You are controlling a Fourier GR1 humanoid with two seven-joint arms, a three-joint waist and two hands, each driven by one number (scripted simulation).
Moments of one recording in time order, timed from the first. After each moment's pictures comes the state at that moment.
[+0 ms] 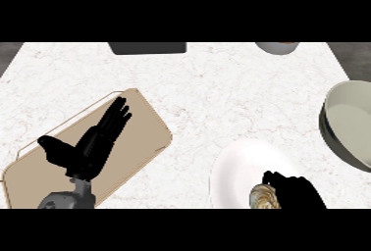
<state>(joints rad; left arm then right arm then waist) -0.07 0.08 -0.08 -1.59 0.20 -0.10 0.16 0.19 -0.44 0.52 -1.84 1.06 0.16 0.46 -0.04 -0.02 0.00</state>
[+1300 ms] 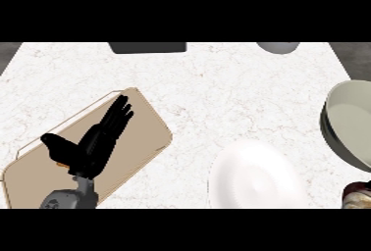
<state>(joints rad) -0.08 0.06 -0.08 -1.59 0.19 -0.09 0.17 0.46 -0.68 0.03 -2.37 0.96 0.02 0.37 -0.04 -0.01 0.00</state>
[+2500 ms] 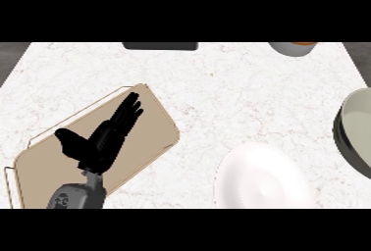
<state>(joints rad) -0.13 0.04 -0.11 -1.56 0.17 -0.10 0.18 -0.21 -0.74 -0.27 -1.61 0.67 0.13 0.13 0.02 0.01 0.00</state>
